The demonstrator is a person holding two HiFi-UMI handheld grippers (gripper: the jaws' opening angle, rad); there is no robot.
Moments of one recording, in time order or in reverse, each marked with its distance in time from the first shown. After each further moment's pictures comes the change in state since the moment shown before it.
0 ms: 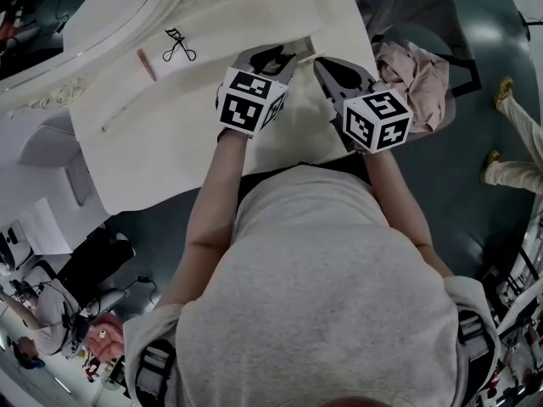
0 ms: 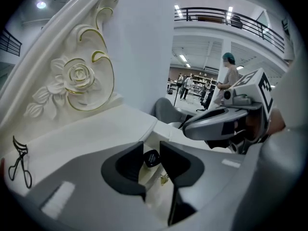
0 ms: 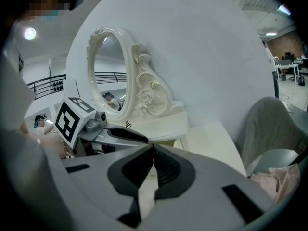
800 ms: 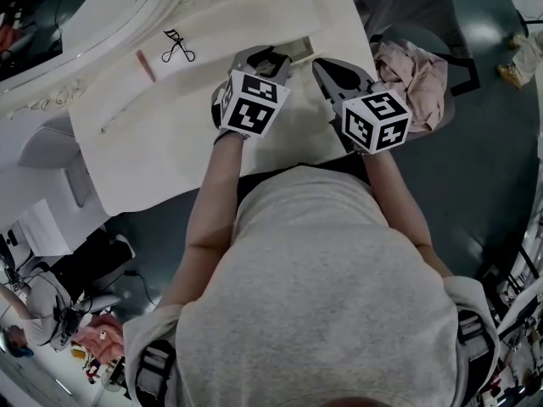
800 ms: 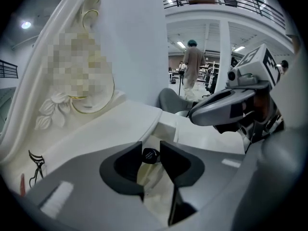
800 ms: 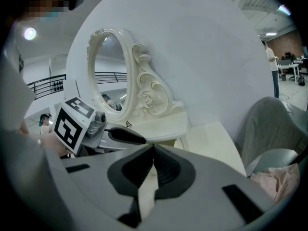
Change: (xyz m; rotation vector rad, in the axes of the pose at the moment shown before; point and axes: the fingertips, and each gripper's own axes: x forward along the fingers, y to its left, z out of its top) left arm 0.000 0.010 -0.017 0.117 0.106 0.112; right arm -0.002 0.001 -0.001 0.001 -0.001 -0.001
